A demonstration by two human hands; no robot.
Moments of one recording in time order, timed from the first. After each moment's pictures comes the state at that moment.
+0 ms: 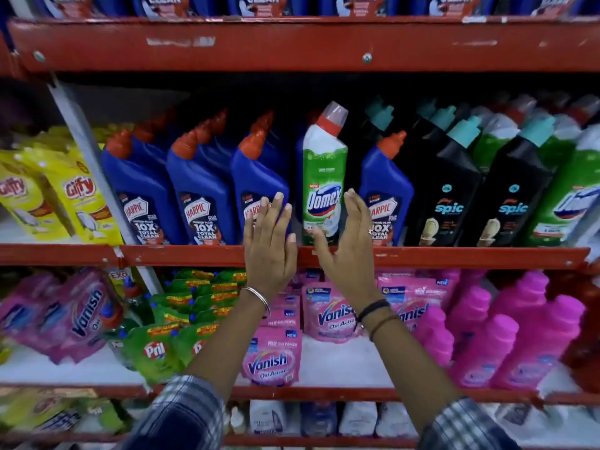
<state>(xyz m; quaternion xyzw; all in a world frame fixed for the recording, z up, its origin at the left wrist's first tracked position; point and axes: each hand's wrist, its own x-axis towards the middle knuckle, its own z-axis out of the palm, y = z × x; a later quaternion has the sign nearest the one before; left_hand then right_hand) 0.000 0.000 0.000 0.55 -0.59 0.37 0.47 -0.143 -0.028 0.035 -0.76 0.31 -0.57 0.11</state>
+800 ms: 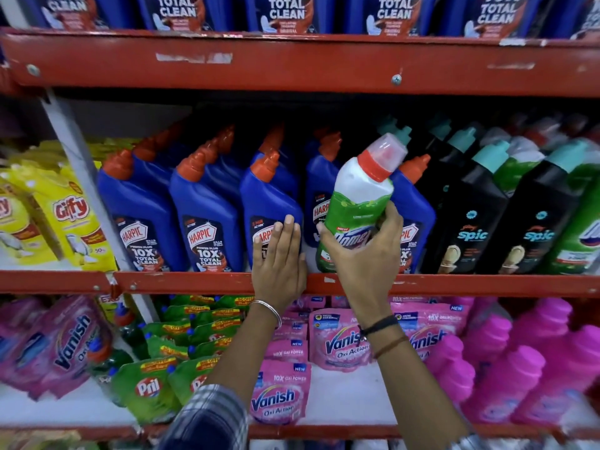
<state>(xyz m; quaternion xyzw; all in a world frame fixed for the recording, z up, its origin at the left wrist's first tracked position) 0.031 -0.044 -0.021 0.57 -0.54 0.49 0.38 -0.117 -0.031 0.072 -0.62 0.40 -0.67 0.10</state>
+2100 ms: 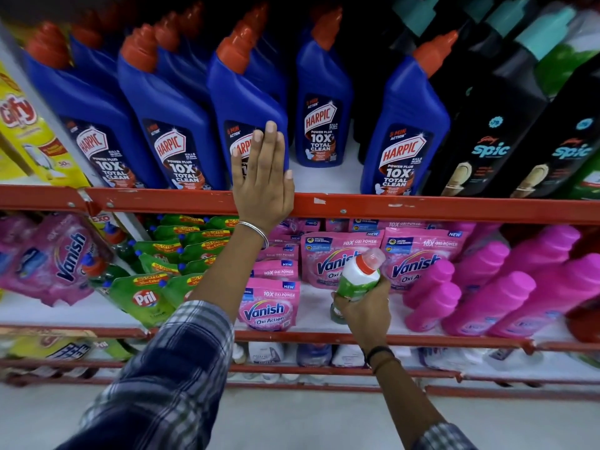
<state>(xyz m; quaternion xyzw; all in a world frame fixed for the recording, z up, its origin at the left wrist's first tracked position) 0.033 -0.051 -0.027 0.59 -0.51 0.51 0.36 -0.199 -0.011 -0.173 -0.61 0.63 -0.37 0.32</state>
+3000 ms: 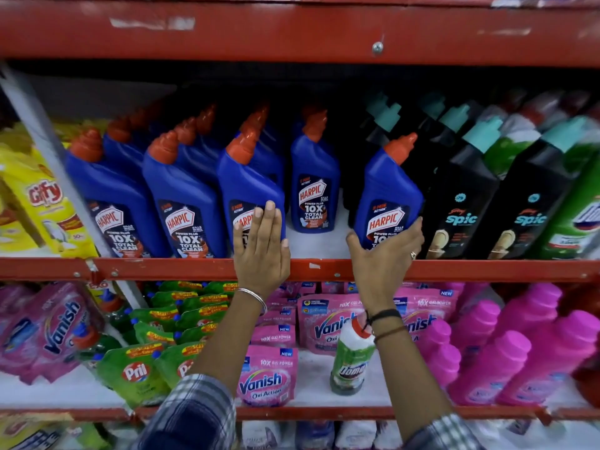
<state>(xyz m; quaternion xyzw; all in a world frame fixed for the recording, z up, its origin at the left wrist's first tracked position) 0.031 -0.047 -0.026 0.57 -0.52 0.51 0.38 -0.154 -0.084 0.016 -0.58 0.55 -0.59 0.13</state>
